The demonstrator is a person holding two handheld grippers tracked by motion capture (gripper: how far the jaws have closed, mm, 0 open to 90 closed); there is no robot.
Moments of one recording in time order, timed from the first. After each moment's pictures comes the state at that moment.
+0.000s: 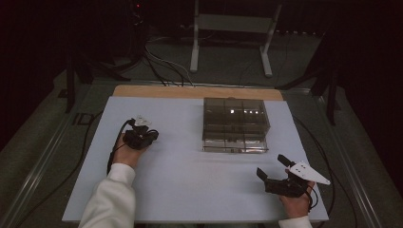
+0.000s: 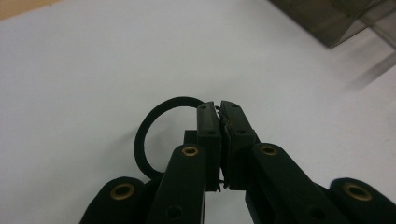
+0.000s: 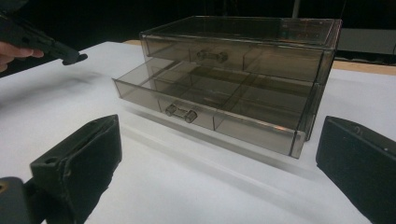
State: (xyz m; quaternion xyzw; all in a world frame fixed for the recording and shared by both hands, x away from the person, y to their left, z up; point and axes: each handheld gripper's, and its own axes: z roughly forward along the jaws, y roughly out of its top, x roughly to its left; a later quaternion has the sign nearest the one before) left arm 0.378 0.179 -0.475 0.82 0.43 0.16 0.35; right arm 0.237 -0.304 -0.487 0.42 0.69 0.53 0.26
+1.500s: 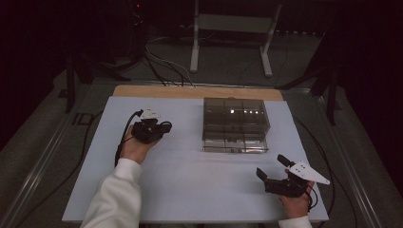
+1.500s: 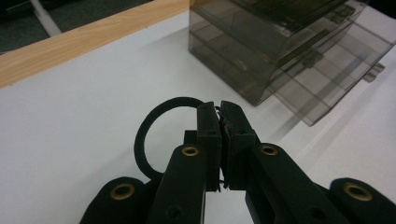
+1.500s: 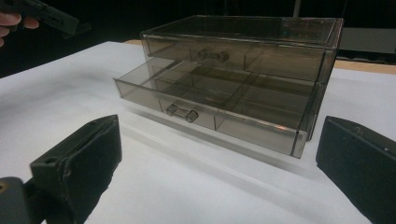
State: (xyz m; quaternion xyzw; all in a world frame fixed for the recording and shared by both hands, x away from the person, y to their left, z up) left arm 0.374 0.146 -0.431 0.82 0.37 0.14 0.41; right arm 0.237 -0.304 -0.487 0.42 0.69 0.53 0.25
